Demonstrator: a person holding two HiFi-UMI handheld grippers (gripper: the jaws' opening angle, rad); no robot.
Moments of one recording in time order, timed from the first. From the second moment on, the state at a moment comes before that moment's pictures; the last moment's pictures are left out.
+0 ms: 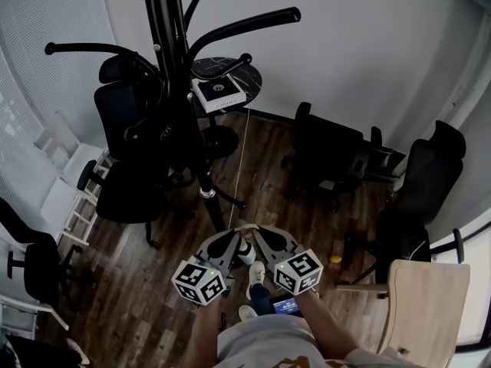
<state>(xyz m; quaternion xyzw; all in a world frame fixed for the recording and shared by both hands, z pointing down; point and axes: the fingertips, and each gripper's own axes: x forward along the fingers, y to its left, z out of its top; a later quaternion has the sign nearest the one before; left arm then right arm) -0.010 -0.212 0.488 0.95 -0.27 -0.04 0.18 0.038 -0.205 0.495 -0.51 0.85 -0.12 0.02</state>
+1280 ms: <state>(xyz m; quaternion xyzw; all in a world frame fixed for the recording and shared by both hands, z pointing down) -0.024 -0.116 0.469 0.93 -0.32 -0.04 0.18 0.030 -0.112 0.478 -0.47 0.87 -0.12 0.03</state>
